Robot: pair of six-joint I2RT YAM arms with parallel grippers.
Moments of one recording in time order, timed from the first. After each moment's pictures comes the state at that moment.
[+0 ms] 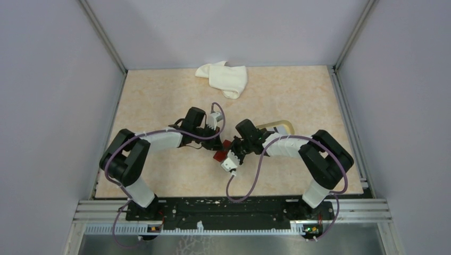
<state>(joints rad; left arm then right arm) -0.57 1.68 0.84 0.01 0.60 -0.17 0.77 1.65 0.82 -0.11 -0.50 -1.73</state>
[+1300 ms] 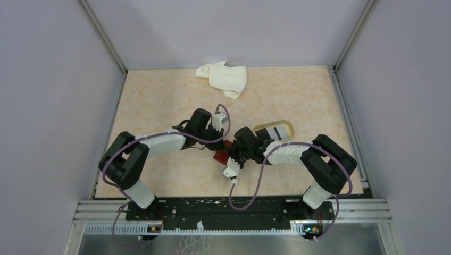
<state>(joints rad) -0.65 1.66 0.86 -0.02 0.43 -0.13 0.85 1.60 0.71 0.02 -0.31 -1.81</state>
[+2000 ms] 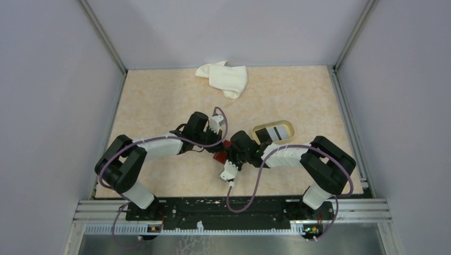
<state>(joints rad) -0.66 1.61 0.77 0.08 0.44 -0.15 0.91 1.60 0.72 0.02 -0.20 -1.79</state>
